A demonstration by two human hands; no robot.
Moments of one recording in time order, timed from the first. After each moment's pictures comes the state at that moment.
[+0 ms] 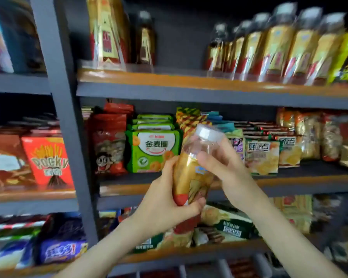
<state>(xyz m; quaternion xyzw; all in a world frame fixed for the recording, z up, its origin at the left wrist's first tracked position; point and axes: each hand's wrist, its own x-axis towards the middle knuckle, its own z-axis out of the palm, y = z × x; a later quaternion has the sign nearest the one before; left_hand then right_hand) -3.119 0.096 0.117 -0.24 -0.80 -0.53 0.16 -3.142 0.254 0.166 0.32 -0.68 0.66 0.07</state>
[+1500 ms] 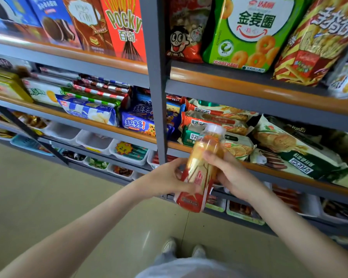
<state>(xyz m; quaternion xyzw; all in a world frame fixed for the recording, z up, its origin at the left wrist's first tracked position) -3.030 0.032 -0.049 0.11 -0.76 -0.60 -0.20 -3.126 0.200 -0.046 0.12 -0.65 0.63 -0.41</state>
